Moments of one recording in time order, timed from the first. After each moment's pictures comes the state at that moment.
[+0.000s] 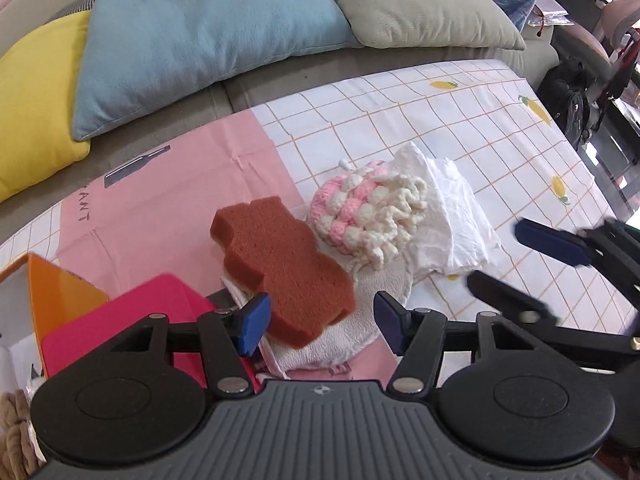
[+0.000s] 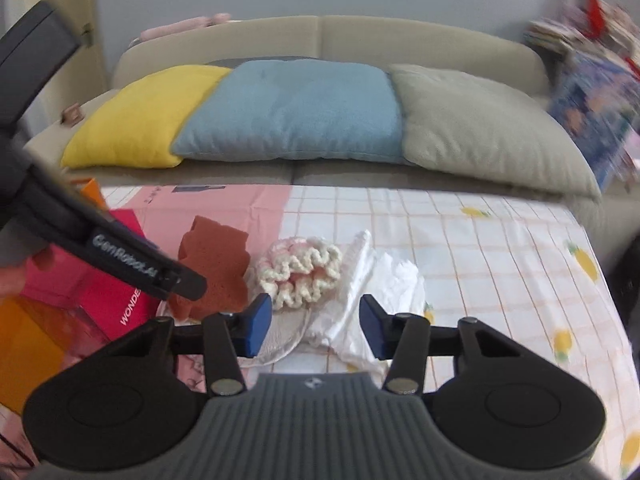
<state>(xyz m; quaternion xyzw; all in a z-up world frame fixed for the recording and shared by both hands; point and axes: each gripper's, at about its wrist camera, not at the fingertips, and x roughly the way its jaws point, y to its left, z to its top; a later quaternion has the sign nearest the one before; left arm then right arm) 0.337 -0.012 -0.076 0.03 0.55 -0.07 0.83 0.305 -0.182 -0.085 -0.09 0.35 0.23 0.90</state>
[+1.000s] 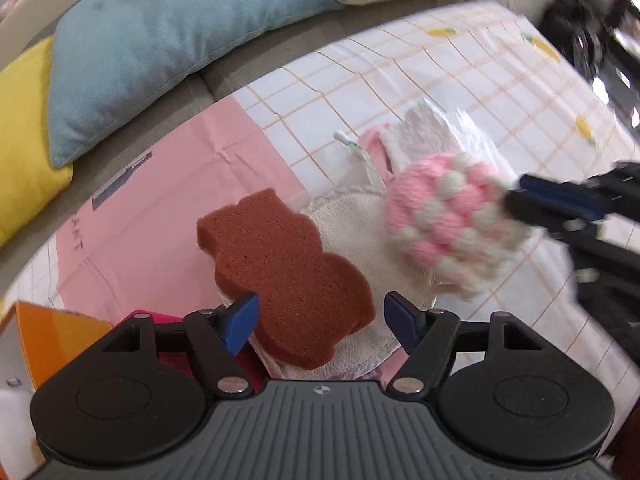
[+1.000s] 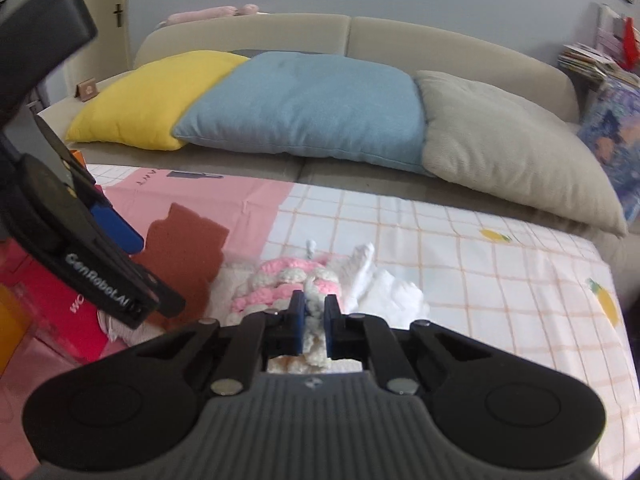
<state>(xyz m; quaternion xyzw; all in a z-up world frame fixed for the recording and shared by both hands) 0.351 -0.038 -0.114 0.14 0.57 -0.08 0.81 0.325 -0.204 -0.111 -0.08 0.35 0.23 0.90</state>
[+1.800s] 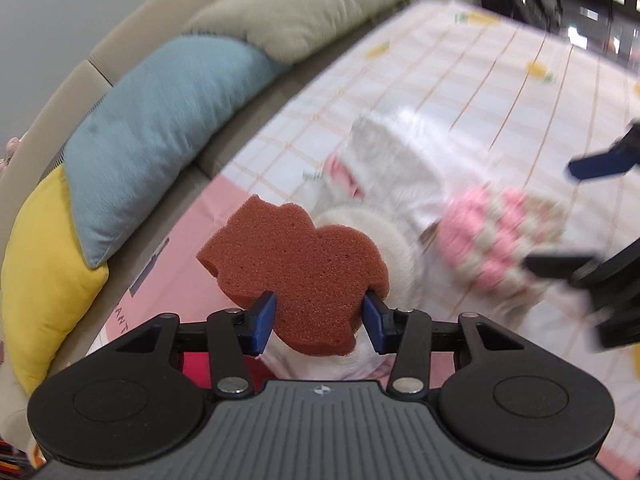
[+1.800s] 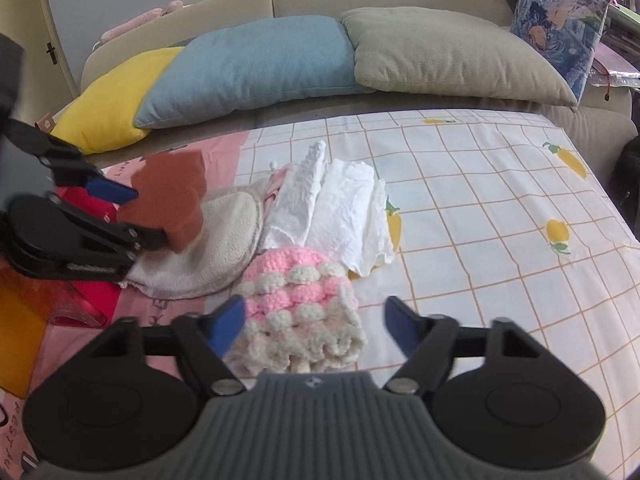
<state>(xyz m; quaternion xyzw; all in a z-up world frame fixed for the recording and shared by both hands) 0.286 -0.079 -0.104 0.28 0.45 -0.10 0.85 0.277 -0.239 -0.141 0.01 0.42 0.17 0.89</state>
